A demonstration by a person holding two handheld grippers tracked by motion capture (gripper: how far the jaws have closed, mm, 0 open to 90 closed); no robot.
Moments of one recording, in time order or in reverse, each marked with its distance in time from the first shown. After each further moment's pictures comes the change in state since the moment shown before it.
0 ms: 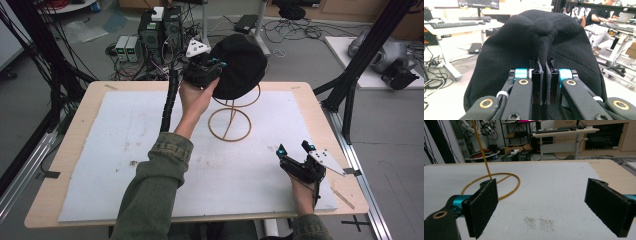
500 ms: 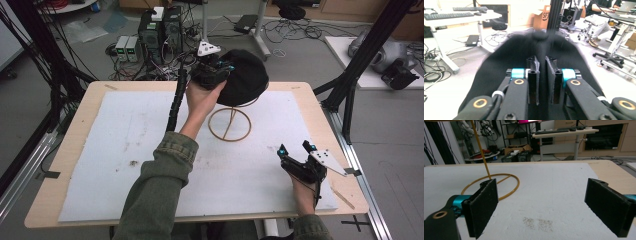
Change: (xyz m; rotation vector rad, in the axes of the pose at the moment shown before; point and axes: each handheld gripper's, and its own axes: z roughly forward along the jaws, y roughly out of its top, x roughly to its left) left arm -0.010 -0.002 0.012 0.047 -0.008 0.006; right arm -0.002 0.000 -0.001 -0.004 0.000 0.007
